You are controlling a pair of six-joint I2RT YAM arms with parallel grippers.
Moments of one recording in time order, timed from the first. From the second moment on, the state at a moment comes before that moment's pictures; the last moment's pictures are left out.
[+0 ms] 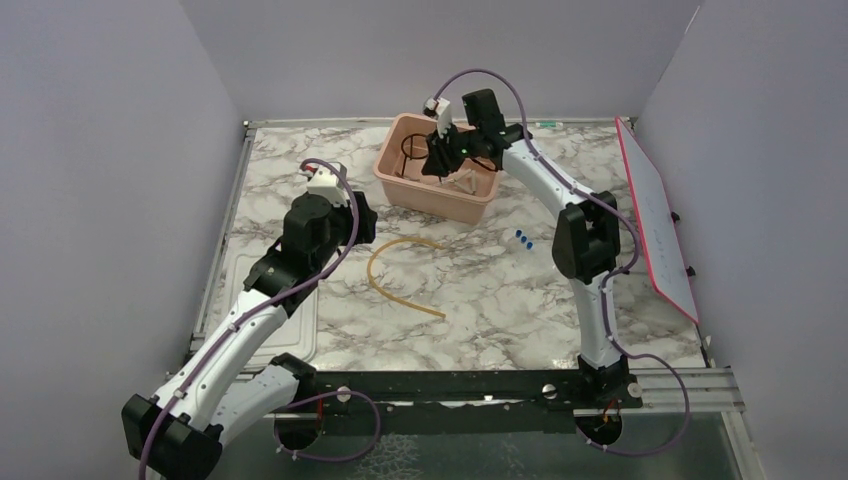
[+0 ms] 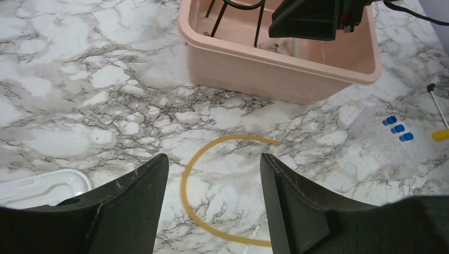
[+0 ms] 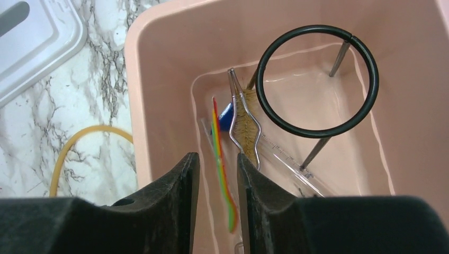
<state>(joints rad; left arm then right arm) -0.48 0.90 0.83 -0.27 -0.16 -0.31 0.46 2.23 2.05 -0.50 -0.62 -0.30</state>
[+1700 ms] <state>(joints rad) -0.48 0.62 0.74 -0.34 -0.81 -0.47 1.03 2.37 2.00 -0.66 0.10 0.52</state>
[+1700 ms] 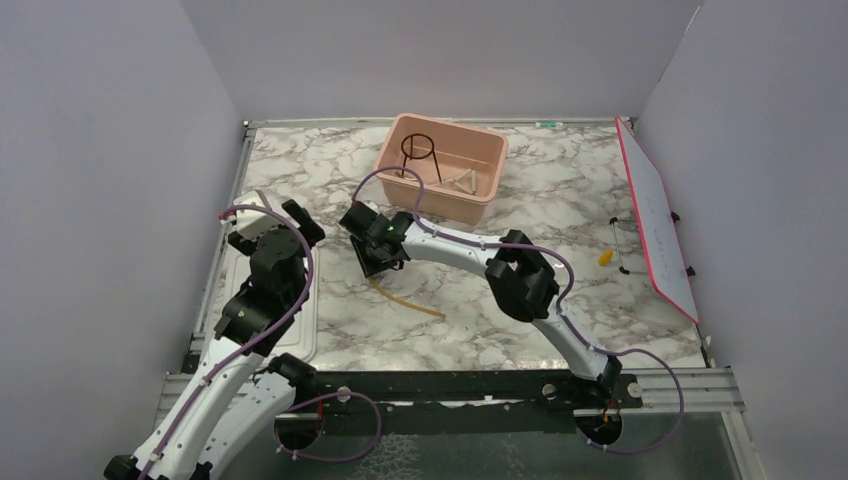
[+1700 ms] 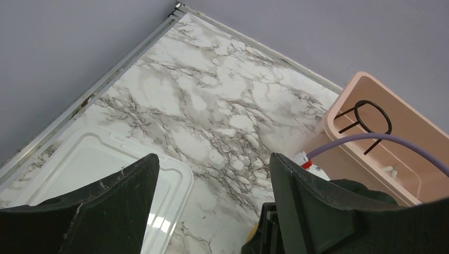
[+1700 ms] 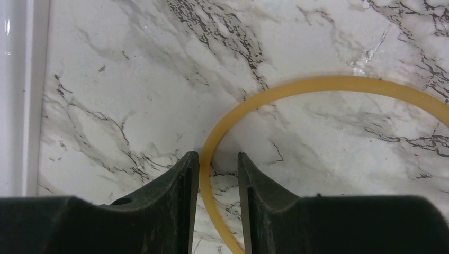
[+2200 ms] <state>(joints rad) -0.46 0.62 0.74 -0.34 -0.82 -0.49 1.06 2.42 2.07 -0.74 0.15 0.50</state>
